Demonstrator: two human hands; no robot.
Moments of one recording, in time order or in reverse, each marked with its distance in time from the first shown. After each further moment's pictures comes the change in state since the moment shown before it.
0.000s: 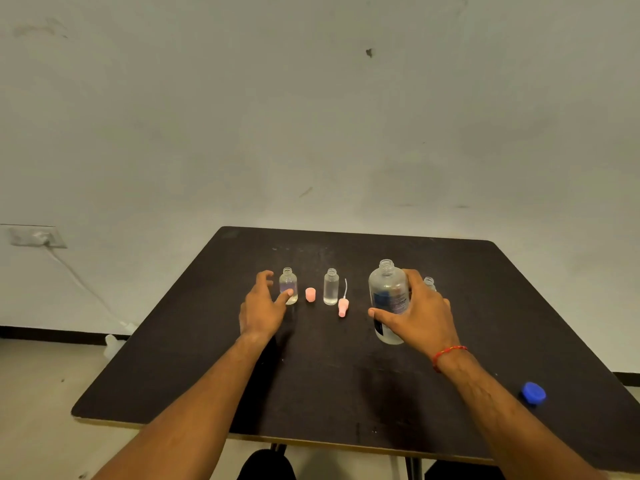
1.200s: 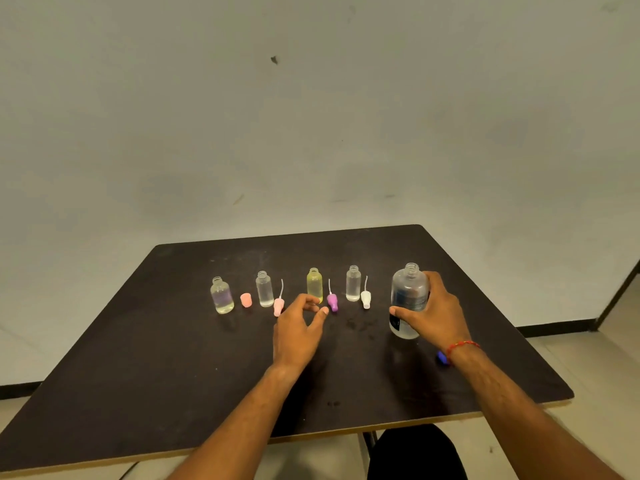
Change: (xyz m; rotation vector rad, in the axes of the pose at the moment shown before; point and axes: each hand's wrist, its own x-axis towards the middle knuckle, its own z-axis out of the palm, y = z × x) left_hand -0.112 0.109 0.106 -0.246 -0.136 0.289; right_hand -0.036 0.127 -0.083 0.119 0.159 0.236
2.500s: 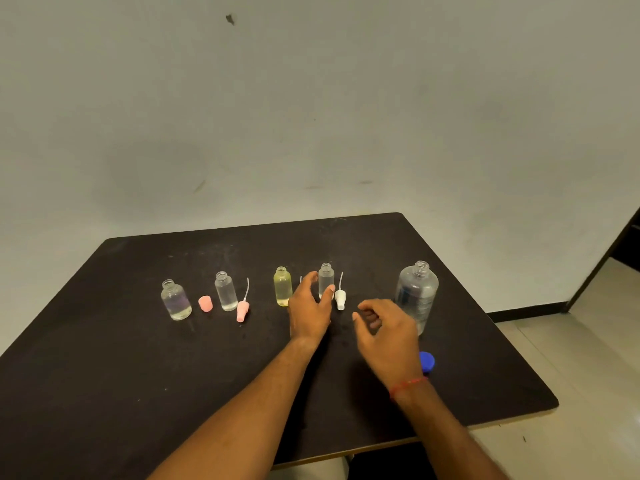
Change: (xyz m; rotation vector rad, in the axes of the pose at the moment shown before) left_hand 0.056 0.013 0.103 -0.132 -0.015 -0.062; right_hand -0.014 0.004 0.055 0.037 0.215 -0.238
